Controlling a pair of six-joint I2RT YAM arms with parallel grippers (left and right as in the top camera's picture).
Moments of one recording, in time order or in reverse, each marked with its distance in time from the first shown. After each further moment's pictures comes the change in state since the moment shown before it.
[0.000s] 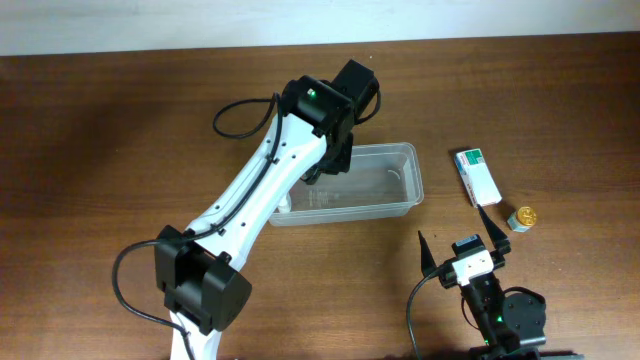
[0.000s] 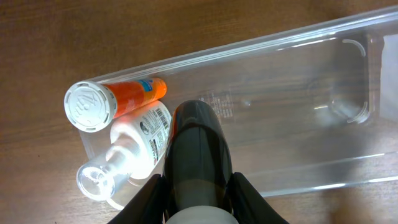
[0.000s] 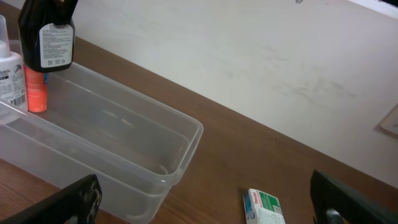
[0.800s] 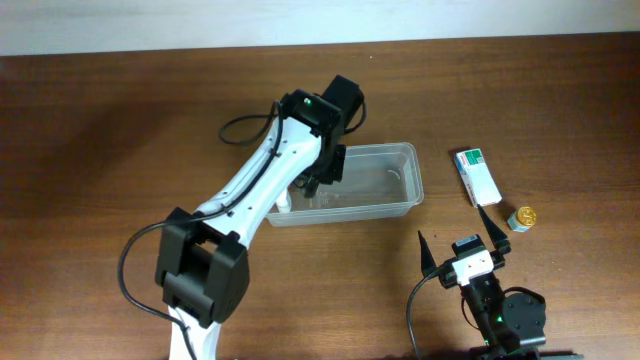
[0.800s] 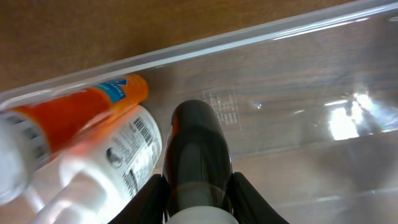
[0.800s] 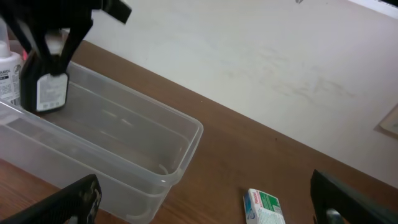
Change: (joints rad) left arm 0.048 0.021 -0.213 0.175 0.083 0.046; right arm 0.000 0.000 0.000 0.000 0.000 0.000
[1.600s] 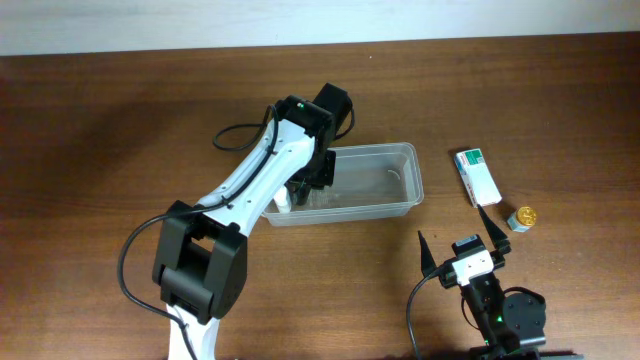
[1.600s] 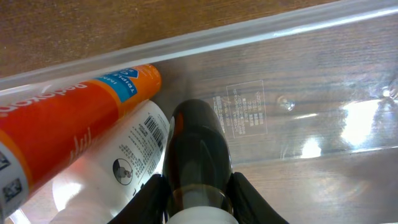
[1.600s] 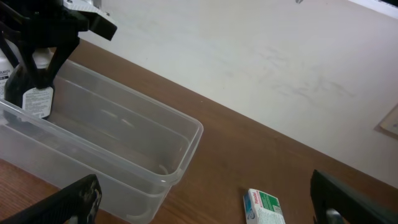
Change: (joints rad) left arm 0.034 0.007 -0.080 0.036 0.003 0.000; right arm 0.000 0.000 0.000 0.000 0.000 0.000
